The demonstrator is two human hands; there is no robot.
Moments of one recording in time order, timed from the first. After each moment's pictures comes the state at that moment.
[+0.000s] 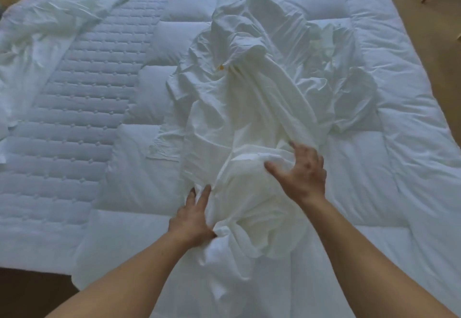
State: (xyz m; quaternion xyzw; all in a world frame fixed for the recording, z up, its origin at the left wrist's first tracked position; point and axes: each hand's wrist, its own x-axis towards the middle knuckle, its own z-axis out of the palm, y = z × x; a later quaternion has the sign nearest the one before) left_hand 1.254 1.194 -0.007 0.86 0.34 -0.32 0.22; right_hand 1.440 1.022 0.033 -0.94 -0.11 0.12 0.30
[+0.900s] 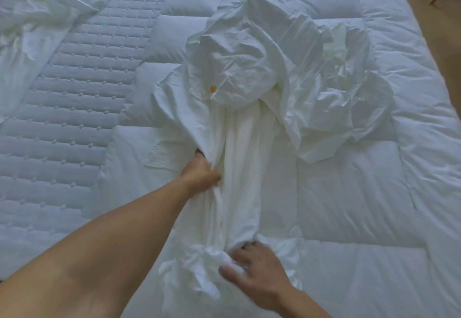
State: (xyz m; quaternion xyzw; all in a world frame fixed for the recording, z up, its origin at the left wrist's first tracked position) left_hand 1.362 1.266 -0.015 0.78 0.43 -0.14 0.44; right_hand 1.312 1.016 -0.029 -0.81 -0.39 0.33 0.26
